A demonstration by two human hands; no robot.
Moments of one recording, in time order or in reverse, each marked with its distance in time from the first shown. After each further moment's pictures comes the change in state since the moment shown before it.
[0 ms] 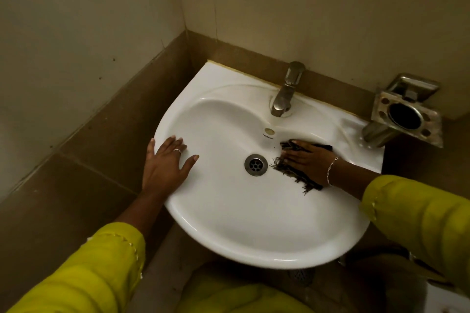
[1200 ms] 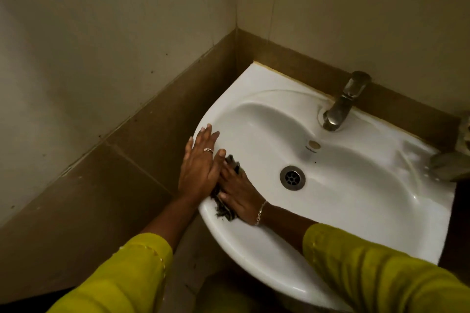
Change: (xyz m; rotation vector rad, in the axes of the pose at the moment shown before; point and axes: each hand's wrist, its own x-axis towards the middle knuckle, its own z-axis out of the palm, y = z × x) left_hand -0.003 0.003 -0.010 -0.467 0.132 -0.082; right_hand 0.160 -0.137 -0.125 1.245 0.595 0.016
